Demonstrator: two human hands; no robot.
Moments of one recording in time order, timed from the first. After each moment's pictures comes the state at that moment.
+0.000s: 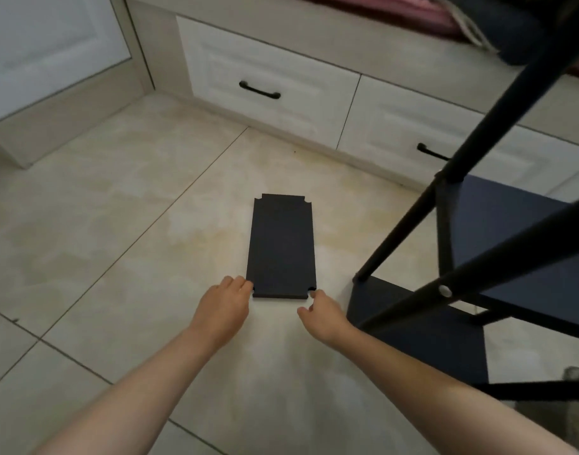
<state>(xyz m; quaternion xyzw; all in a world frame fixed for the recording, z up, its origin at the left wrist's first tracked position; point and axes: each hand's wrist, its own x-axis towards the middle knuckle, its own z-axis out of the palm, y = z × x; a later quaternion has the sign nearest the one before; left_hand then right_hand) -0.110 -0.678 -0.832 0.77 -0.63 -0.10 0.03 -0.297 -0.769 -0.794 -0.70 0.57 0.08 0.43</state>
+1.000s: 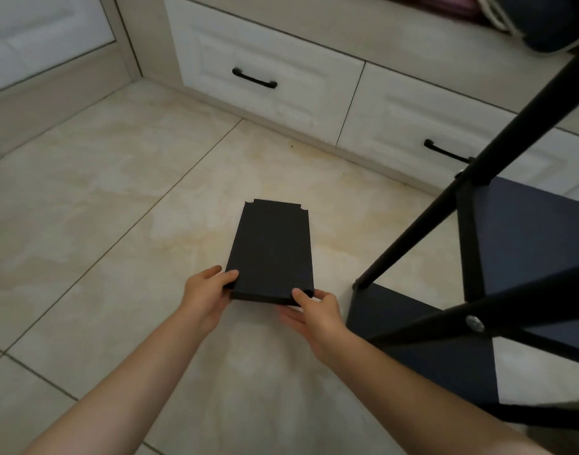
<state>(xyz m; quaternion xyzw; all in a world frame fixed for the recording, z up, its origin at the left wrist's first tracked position) -0.103 -0.725 -0.820 0.64 0.04 -0.50 0.59 -0.276 -0.785 -0.809 -0.27 0.61 -0.19 0.72</state>
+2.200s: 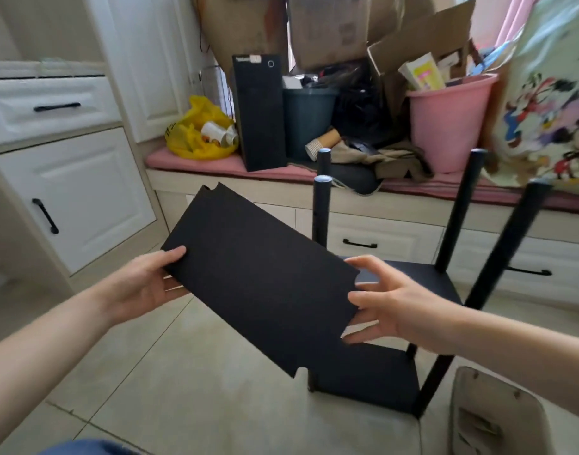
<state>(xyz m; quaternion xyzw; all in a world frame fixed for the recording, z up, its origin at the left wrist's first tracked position) -0.141 -0.589 -0.445 0.59 -0.29 -0.50 0.57 -0.512 -0.676 -0.434 -0.61 0.34 -0.21 0.69</state>
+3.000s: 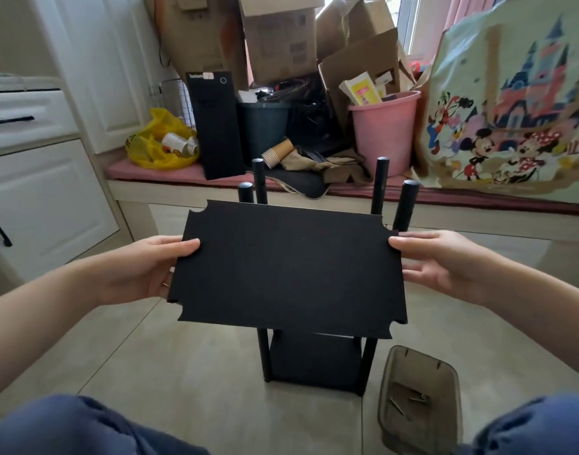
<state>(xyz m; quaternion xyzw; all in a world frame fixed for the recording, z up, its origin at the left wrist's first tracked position) -0.274 -0.578 -0.371 0.56 -0.45 -0.57 0.39 -0.671 -0.690 -0.377 -0.49 0.41 -0.37 0.68</state>
